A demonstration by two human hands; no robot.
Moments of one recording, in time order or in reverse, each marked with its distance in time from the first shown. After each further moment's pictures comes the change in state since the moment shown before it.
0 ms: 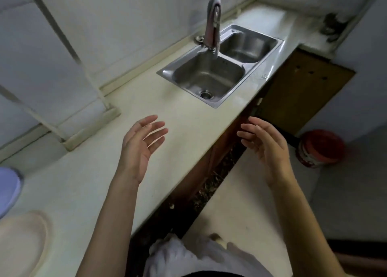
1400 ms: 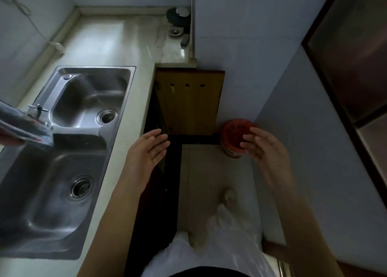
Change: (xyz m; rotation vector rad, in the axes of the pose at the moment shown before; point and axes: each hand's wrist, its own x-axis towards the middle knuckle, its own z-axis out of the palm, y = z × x) left_hand 0.322 -0.168 0.469 0.198 -0.558 -0.419; right_hand 0.291 -0.069 -0.359 0.010 0.693 -0.013
